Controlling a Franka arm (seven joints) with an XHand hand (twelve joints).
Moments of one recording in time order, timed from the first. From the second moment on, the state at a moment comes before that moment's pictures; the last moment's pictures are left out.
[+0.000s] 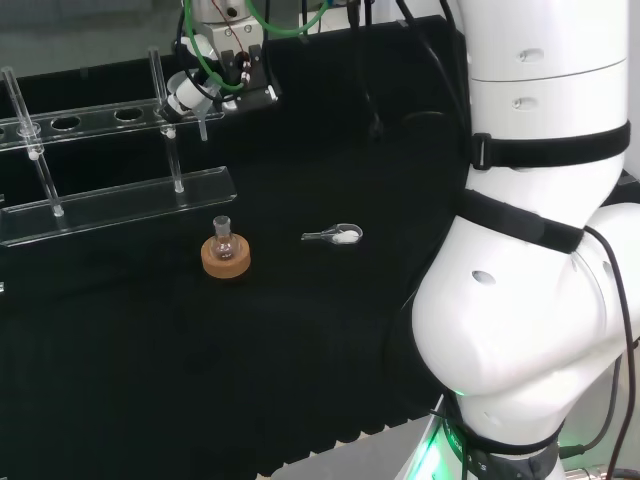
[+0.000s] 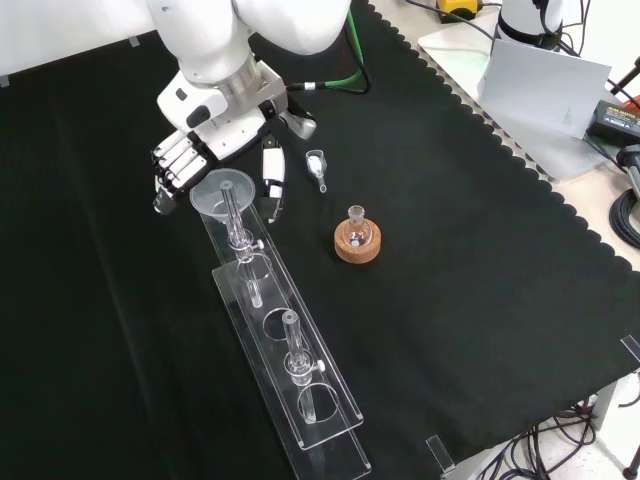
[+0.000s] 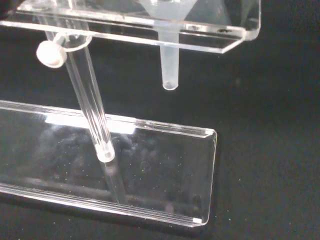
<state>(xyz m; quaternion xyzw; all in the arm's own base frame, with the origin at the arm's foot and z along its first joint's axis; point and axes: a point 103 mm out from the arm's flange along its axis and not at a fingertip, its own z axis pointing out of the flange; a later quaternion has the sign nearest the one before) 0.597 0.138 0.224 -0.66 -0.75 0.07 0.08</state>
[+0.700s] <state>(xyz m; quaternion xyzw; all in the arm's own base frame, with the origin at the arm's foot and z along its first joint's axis) 0.601 0.131 0.219 -0.66 -0.74 0.07 0.09</state>
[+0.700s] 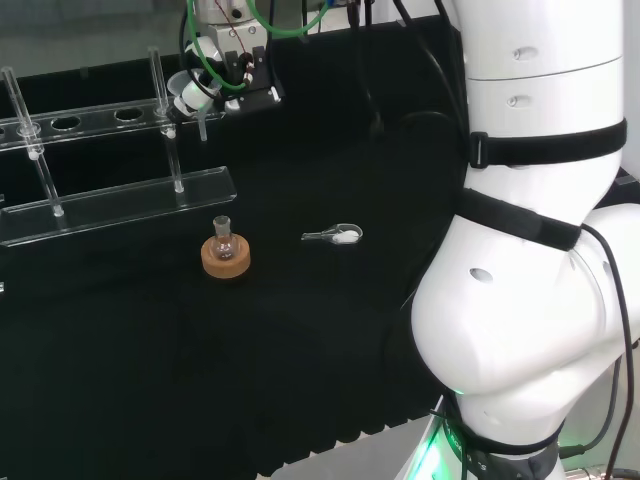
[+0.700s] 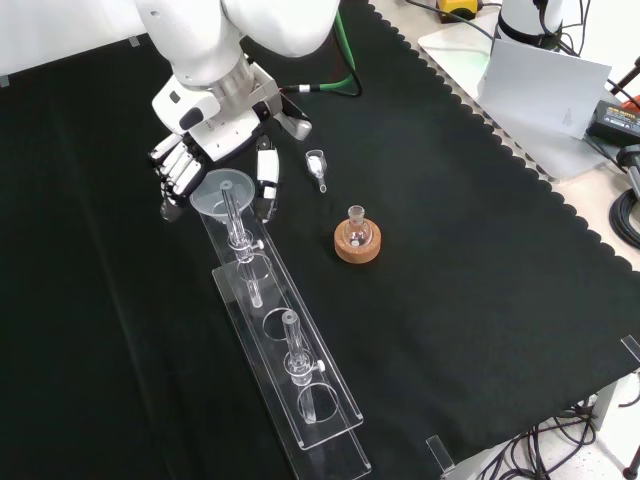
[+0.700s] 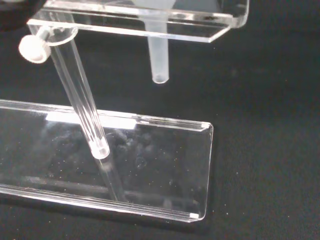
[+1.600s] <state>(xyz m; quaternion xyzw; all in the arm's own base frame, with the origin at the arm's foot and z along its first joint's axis) 0.607 0.133 0.220 -0.68 -0.73 0.06 0.07</state>
